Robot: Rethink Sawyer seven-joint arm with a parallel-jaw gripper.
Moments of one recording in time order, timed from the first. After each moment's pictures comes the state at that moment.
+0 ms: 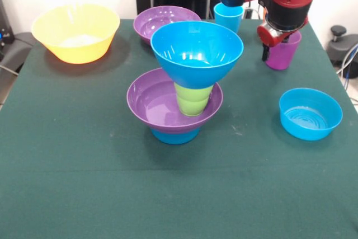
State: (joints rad) arm -0.20 -0.45 0.36 1.73 -0.33 0.67 1.47
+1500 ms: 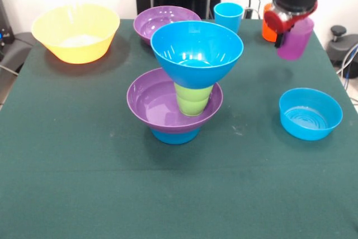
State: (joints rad) arm -0.19 -0.61 0.36 1.77 -0.31 0.68 1.47
